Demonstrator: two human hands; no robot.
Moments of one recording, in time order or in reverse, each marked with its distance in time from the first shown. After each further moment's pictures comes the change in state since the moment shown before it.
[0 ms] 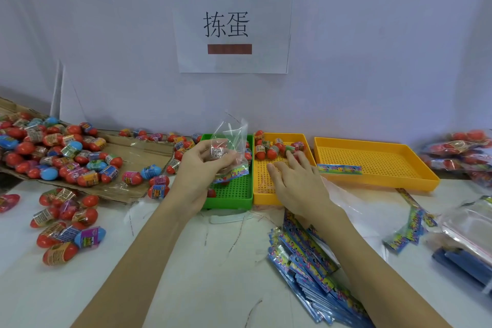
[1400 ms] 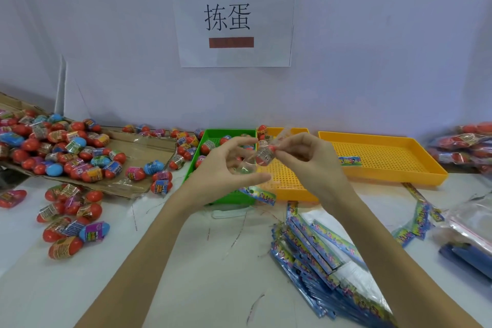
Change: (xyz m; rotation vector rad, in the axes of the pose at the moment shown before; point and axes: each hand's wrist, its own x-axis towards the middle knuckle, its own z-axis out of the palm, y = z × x) left_hand -0.009 0.004 0.008 0.487 -0.378 0.156; right_hand -0.023 -0.013 -0.047 1.014 0.240 -0.060
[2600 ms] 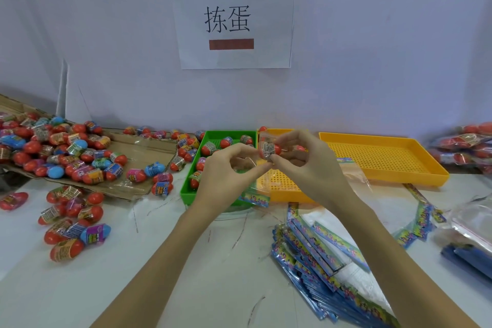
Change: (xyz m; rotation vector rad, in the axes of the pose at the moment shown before) left_hand 0.001 0.000 0.026 0.202 0.354 0.142; right_hand 0.001 -0.002 0.000 -0.155 -0.075 -0.192
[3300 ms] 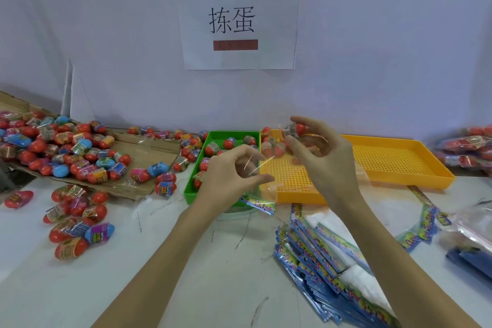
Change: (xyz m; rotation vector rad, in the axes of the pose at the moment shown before) left_hand 0.001 -0.012 -0.004 -0.004 -0.116 0.037; right_hand 0.002 -0.003 -0.003 0.199 0.258 0.025
